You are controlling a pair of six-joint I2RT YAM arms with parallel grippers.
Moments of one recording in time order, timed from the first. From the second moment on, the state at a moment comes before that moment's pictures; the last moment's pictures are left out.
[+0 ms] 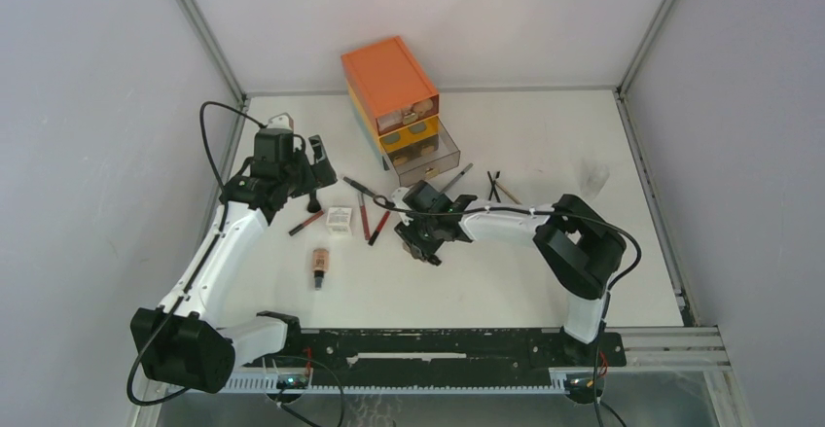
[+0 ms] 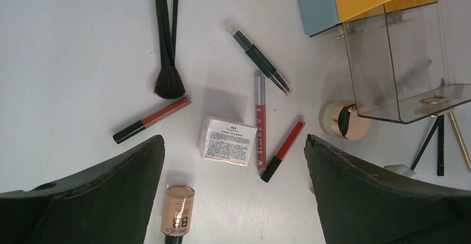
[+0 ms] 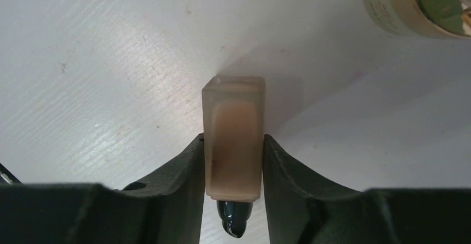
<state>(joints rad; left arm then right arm) -0.19 1.16 1.05 -0.61 -0.12 -0.44 0.90 1.83 1.12 -0.34 -0.13 0.03</state>
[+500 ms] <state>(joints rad) -0.19 1.16 1.04 -0.61 -0.12 -0.44 0.82 1.51 1.16 -0.39 -0.13 0.05</state>
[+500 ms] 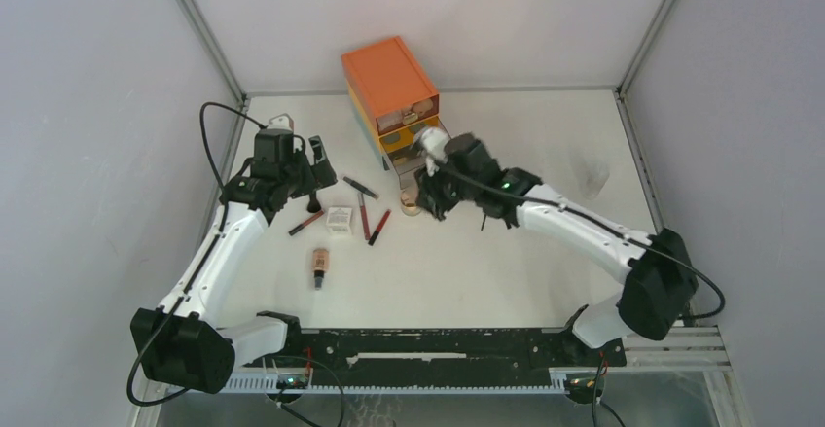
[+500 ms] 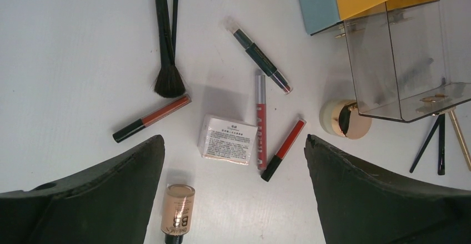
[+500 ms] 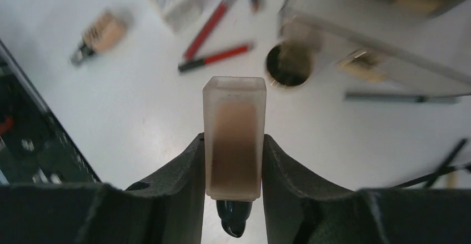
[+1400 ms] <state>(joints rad) -0.19 1.16 1.04 -0.60 -0.11 -0.44 0.52 1.90 1.66 -0.42 -0.16 0.25</state>
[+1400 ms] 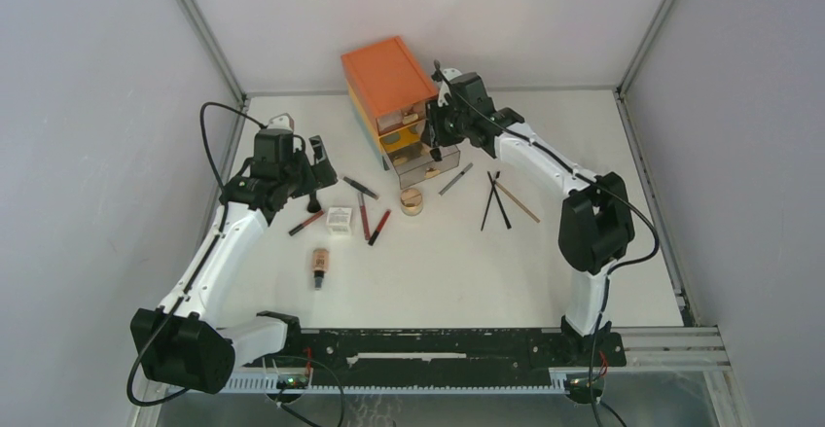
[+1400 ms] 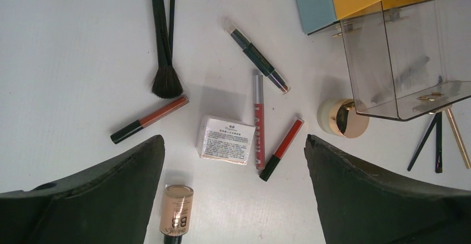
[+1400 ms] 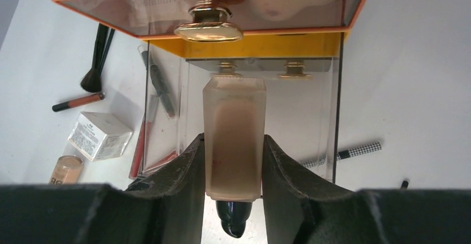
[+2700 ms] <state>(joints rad) -0.28 1.23 0.99 -0.62 -0.14 -0.39 0.51 1.59 1.46 -0.27 -0.05 0.25</state>
